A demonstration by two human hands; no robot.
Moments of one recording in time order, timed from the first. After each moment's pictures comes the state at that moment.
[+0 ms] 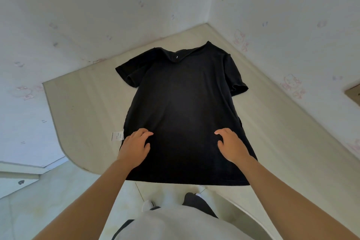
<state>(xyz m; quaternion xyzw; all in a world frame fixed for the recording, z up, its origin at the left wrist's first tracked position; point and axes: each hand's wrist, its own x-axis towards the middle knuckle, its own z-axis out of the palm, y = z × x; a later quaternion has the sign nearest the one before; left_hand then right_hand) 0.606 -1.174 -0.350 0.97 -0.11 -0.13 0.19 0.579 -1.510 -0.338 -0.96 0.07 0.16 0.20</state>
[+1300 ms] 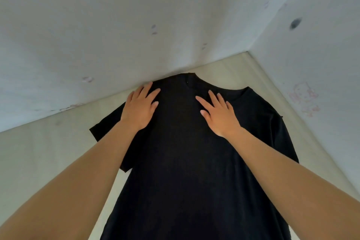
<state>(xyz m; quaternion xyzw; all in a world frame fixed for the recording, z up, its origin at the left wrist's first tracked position) 1.038 -1.180 -0.397 0.99 -0.09 -0.08 0.13 1.030 -1.452 -0.387 -0.98 -0.11 0.16 0.02</state>
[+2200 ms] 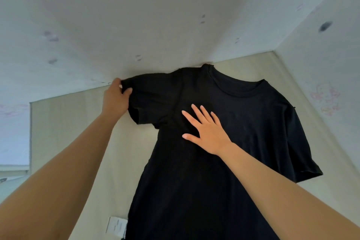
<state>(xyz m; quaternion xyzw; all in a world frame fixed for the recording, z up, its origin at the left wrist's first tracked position) 0.956 -1.057 -0.354 0.87 0.22 0.02 0.43 0.929 -1.351 -0.386 -0.95 -0.25 0.19 0.05</state>
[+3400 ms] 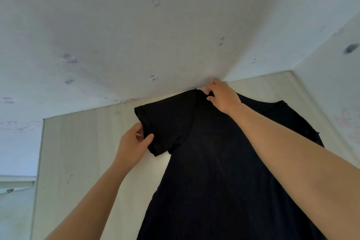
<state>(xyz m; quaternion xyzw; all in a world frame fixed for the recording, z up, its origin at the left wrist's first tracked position) 0.900 -1.070 -0.380 0.85 0.20 -0.05 0.49 1.106 -1.323 -0.368 -0.97 -0.22 0.09 0.12</state>
